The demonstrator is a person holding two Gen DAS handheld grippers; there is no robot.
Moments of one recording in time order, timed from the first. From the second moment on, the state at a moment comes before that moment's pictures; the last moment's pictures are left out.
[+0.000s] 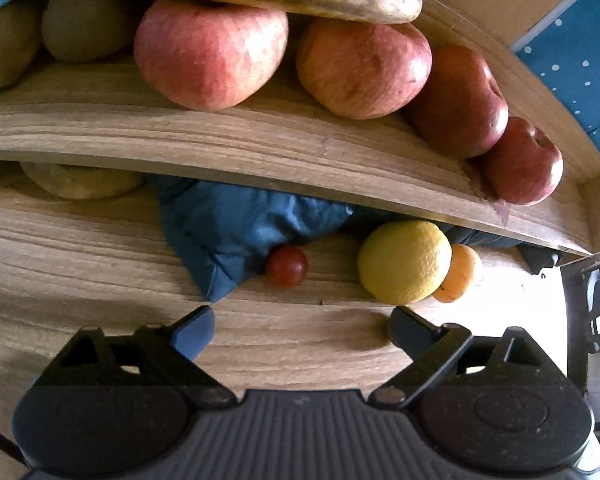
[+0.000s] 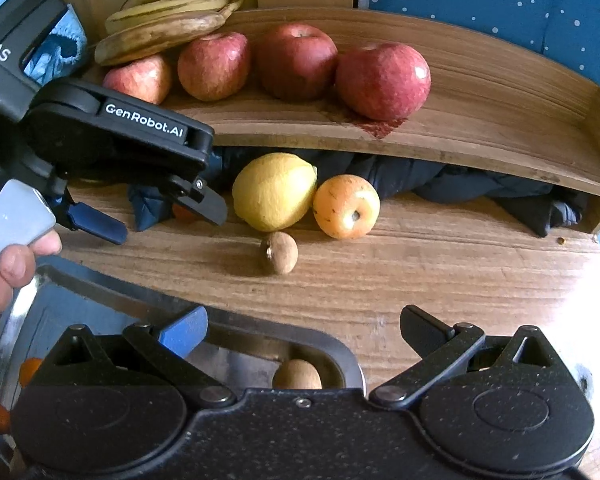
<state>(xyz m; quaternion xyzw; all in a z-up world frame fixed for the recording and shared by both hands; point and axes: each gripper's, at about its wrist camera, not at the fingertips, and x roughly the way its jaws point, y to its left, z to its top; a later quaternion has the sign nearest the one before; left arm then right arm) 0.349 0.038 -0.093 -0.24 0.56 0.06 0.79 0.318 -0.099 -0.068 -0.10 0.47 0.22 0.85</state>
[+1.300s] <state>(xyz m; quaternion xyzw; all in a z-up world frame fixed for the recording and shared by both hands) 0.372 0.048 -0.104 -0.24 0.53 0.07 0.81 0.356 -0.071 -0.092 -0.08 0.48 0.25 0.83</state>
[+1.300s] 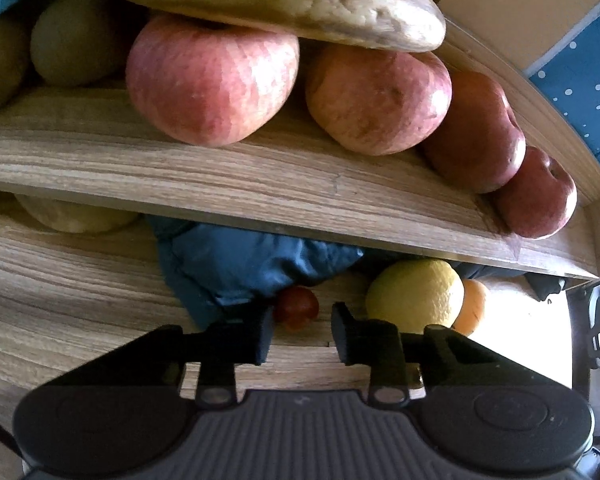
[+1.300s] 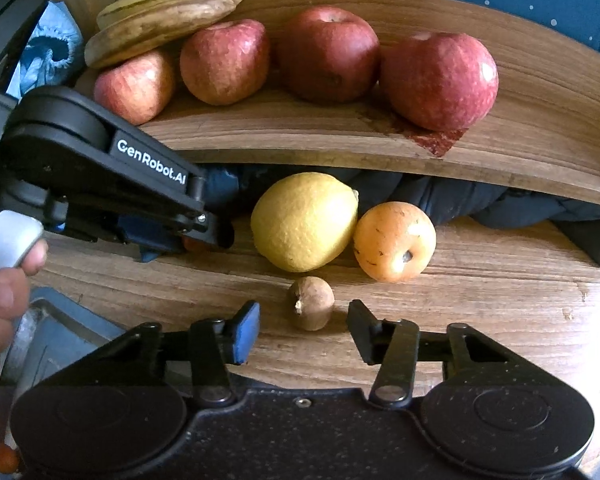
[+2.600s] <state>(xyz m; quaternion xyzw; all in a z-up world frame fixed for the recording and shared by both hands) 0.312 0.041 -0.086 -0.23 0.53 0.02 0.81 0.328 -0.082 -0.064 -0.07 0.47 0.26 0.84</state>
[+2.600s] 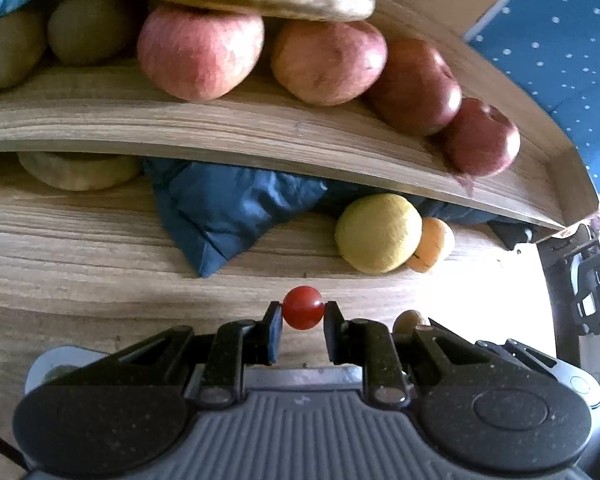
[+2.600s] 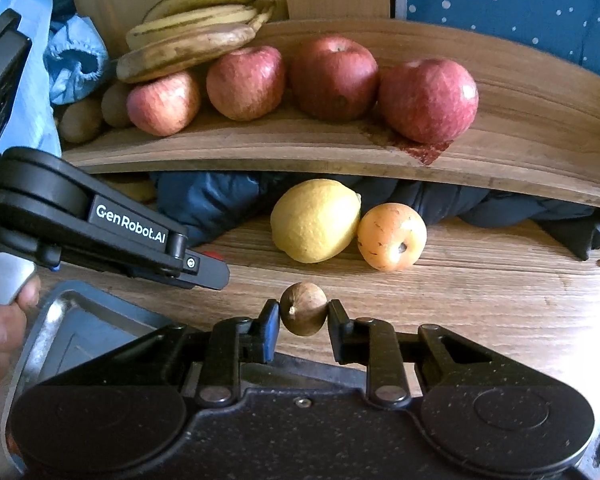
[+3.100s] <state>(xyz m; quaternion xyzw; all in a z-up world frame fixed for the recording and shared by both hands) 0.277 0.012 -0.074 -0.21 0.54 0.00 0.82 0.290 -0.109 -0.048 -0.07 0.46 0.25 0.85</state>
